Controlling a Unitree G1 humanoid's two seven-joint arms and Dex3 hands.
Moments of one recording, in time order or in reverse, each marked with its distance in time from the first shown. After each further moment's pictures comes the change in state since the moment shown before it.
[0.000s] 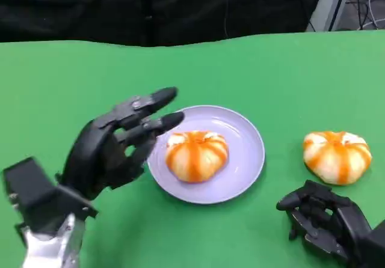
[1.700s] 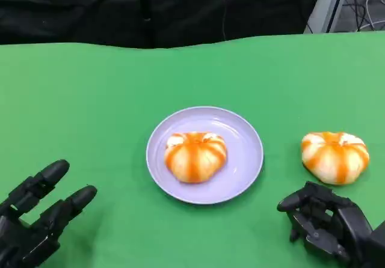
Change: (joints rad) left arm 0.256 0.008 0.382 0.088 -0.203 0.244 -0.240; right arm -0.011 -0.005 -0.005 0.028 0.014 -0.006 0.023
